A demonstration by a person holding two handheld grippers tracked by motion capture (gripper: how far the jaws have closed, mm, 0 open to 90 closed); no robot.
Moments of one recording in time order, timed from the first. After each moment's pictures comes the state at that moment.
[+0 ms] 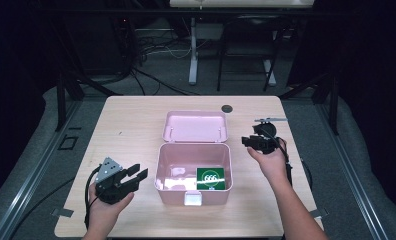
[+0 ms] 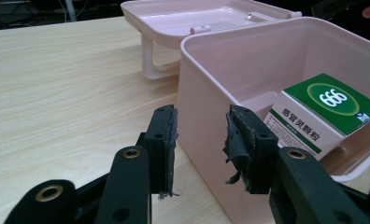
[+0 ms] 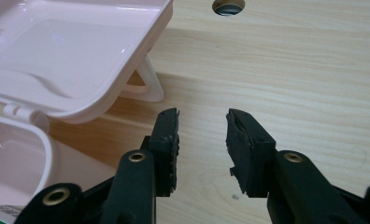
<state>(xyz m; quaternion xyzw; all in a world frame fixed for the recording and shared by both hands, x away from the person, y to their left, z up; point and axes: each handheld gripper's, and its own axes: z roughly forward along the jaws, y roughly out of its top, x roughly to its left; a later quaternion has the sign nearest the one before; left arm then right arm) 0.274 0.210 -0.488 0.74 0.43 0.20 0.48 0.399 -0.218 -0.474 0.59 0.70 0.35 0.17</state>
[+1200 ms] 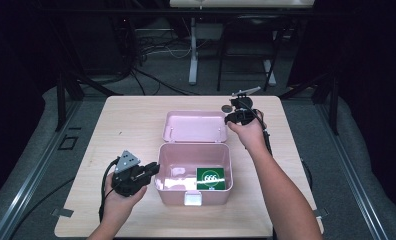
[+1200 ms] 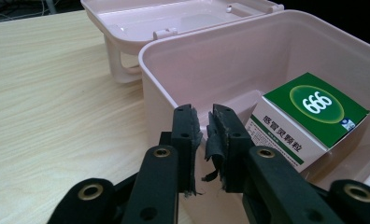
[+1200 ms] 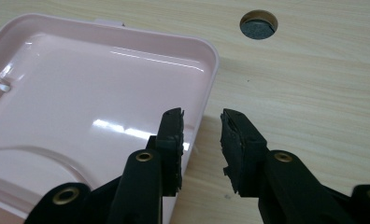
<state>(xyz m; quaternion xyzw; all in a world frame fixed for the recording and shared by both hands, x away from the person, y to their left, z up) 0.291 0.175 -0.482 0.77 0.41 0.18 0.46 0.476 -0.162 -0.442 0.60 0.73 0.30 0.14</state>
